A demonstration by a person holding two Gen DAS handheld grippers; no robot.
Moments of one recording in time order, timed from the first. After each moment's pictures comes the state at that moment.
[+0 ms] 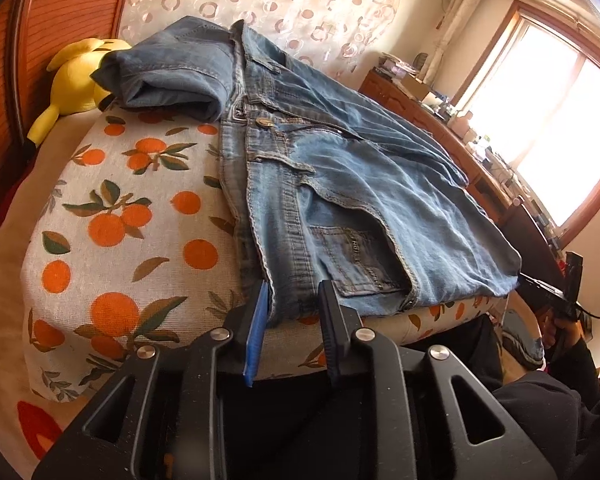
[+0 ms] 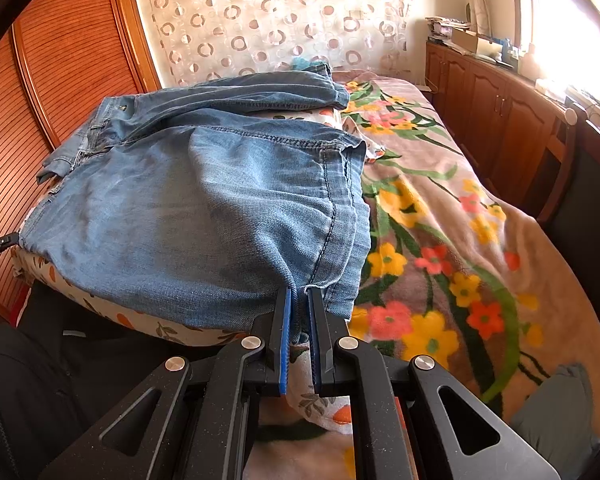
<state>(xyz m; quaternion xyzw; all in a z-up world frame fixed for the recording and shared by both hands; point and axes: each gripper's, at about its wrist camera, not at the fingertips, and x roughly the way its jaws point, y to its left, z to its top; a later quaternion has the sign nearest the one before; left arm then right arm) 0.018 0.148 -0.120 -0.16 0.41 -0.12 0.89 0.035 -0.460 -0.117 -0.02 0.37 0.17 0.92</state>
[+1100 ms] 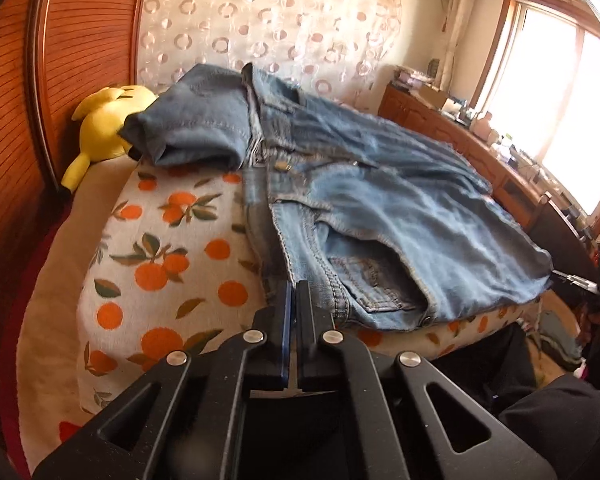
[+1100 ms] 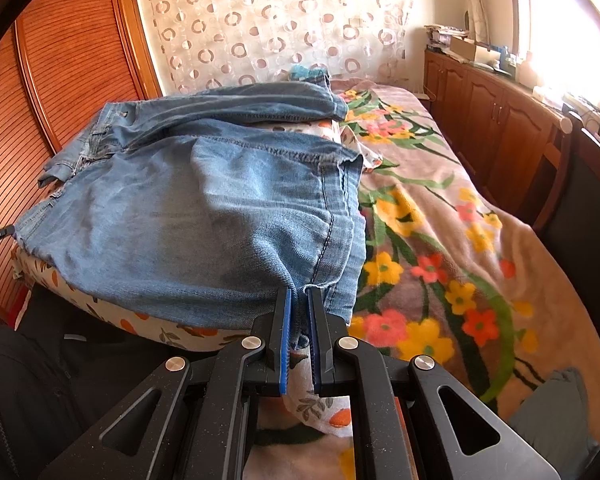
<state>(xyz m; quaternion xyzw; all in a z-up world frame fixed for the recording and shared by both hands) 0.011 0.138 -0.088 -0.10 0.37 -0.07 0.92 0.026 -0.454 -0.109 -0.02 0.35 0.16 0.92</state>
